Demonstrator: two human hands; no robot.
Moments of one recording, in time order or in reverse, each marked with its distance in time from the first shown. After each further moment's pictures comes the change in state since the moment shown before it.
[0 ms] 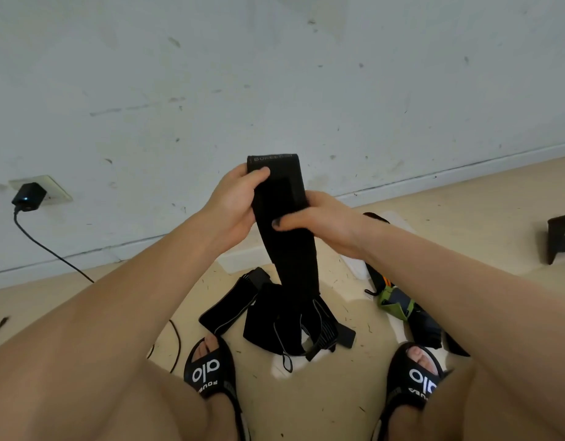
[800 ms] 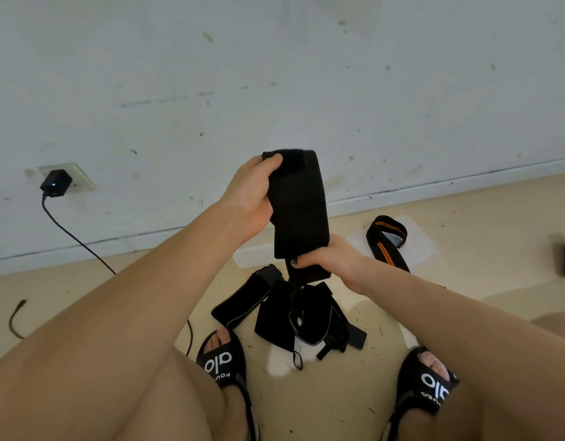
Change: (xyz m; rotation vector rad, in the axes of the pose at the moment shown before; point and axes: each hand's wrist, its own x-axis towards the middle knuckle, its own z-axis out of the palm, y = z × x) left_hand -0.006 0.009 -0.014 -0.215 0.030 -0.036; right_hand 0.010 0.069 0.031 -0.025 0.099 0.224
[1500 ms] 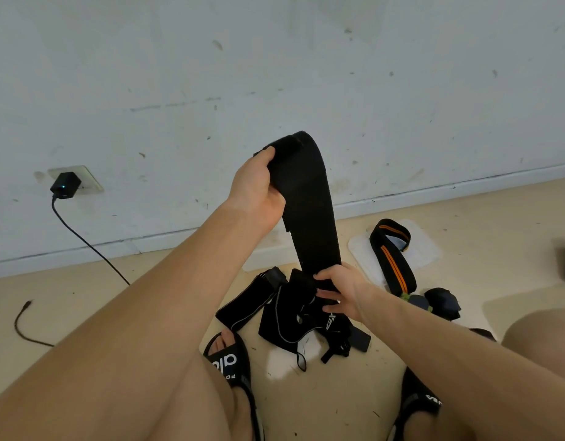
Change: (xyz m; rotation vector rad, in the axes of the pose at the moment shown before) left_hand -0.012 0.015 0.013 -0.364 0.156 -0.022; right_hand 0.003 0.049 0.016 0.410 0.175 0.292
